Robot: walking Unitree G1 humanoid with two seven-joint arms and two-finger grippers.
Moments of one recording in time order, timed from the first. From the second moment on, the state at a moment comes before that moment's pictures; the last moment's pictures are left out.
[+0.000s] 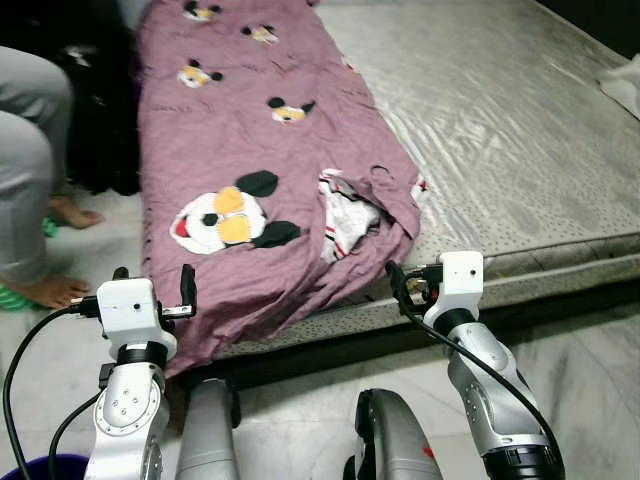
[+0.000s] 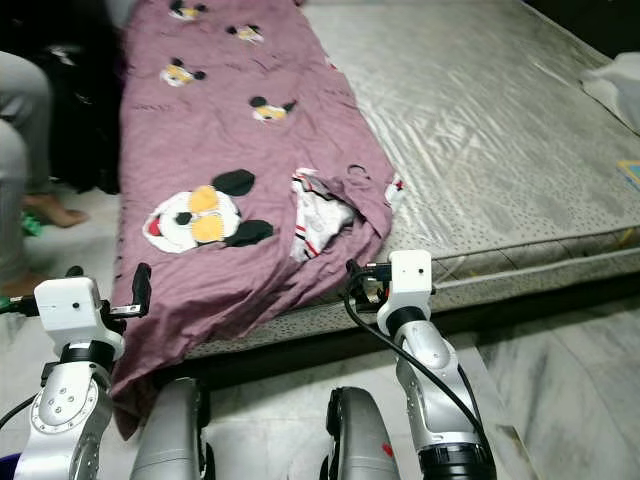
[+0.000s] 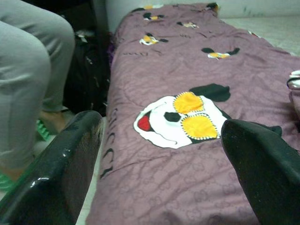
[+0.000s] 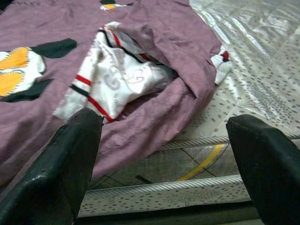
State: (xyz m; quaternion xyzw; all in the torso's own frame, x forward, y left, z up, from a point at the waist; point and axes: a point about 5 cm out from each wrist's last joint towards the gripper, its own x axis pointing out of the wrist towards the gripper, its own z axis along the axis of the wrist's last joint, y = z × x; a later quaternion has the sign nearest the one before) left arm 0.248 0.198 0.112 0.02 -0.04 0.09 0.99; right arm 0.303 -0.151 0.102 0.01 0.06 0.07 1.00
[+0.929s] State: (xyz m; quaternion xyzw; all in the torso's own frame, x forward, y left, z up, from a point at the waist) left arm 0.248 0.198 0.112 0.03 -0.03 0.08 1.00; right arm 0.303 -0.143 0.103 0.01 0.06 0.09 0.99
